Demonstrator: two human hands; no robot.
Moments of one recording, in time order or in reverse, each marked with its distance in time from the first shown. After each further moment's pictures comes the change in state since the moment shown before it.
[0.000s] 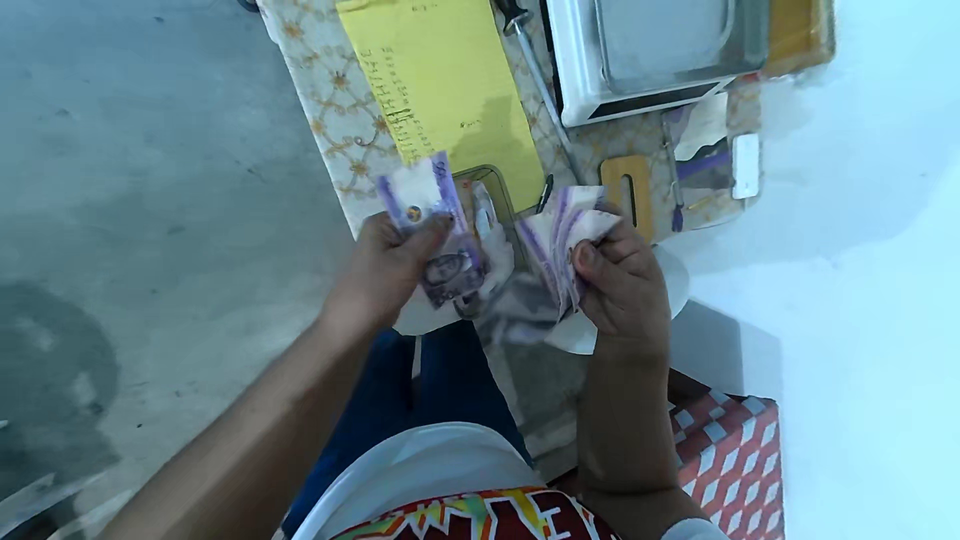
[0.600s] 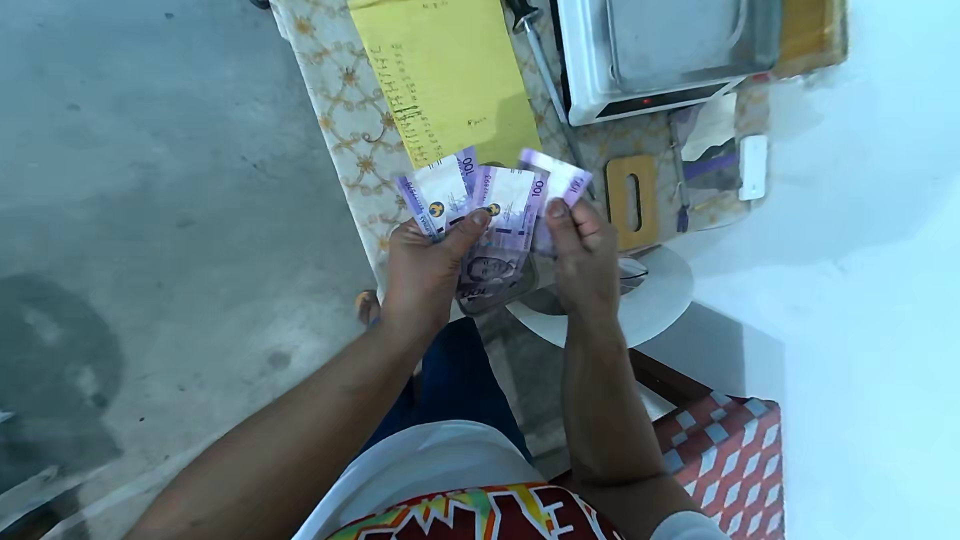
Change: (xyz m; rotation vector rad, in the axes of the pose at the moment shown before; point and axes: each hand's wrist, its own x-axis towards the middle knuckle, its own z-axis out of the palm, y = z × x) left_hand -0.001 -0.015 0.042 -0.326 0.215 0.044; right_hand 0.016 0.026 0.026 -0.647 0.377 0.038
